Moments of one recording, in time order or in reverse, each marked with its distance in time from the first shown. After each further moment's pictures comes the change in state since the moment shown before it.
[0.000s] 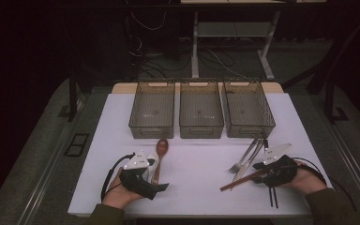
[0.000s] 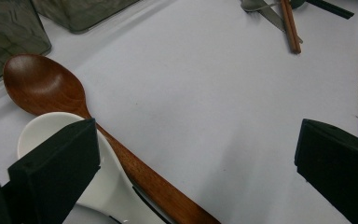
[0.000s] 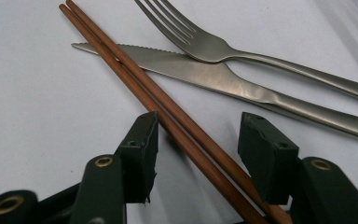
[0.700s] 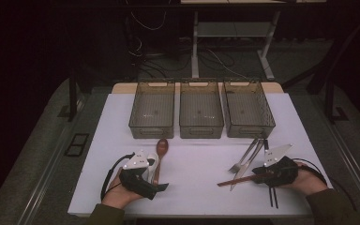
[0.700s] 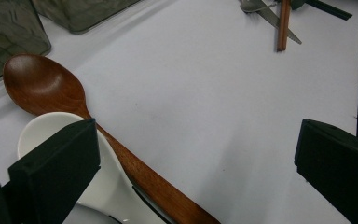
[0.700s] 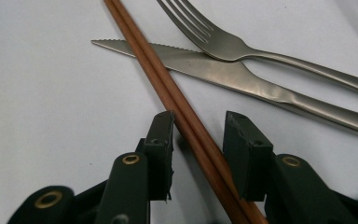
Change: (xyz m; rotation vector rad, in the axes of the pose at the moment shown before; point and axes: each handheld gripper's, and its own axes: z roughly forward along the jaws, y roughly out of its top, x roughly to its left) left arm 0.000 0.000 -0.001 -0.002 -0.005 -0.003; right arm 0.002 0.000 -0.002 0.005 0.041 -0.033
